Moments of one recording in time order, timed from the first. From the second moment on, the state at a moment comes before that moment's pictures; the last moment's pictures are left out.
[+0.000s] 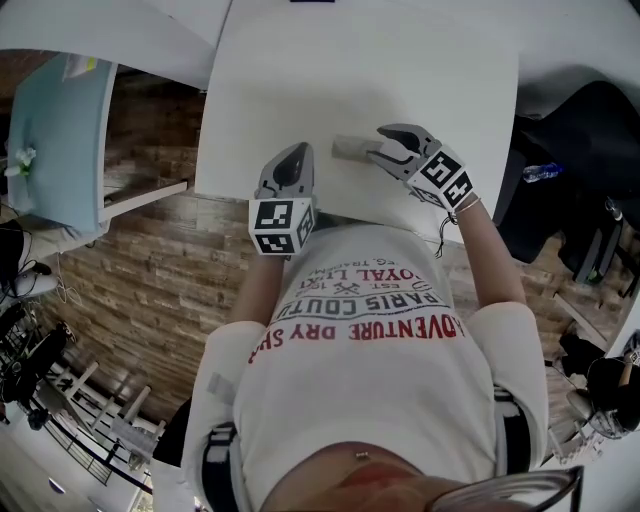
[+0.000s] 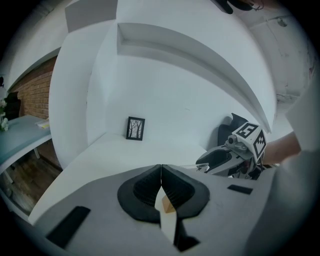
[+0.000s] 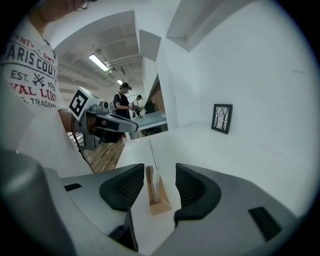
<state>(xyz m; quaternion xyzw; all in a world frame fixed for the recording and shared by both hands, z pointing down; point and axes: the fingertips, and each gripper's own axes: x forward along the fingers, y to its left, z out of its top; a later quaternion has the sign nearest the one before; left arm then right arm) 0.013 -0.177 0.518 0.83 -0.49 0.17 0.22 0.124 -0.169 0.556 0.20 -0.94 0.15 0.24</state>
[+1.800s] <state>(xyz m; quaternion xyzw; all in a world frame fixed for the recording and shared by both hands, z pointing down) 0.034 -0.209 0.465 0.89 -0.41 0.14 0.14 0.181 -0.170 0.490 0.61 -0.77 0.15 0.13</state>
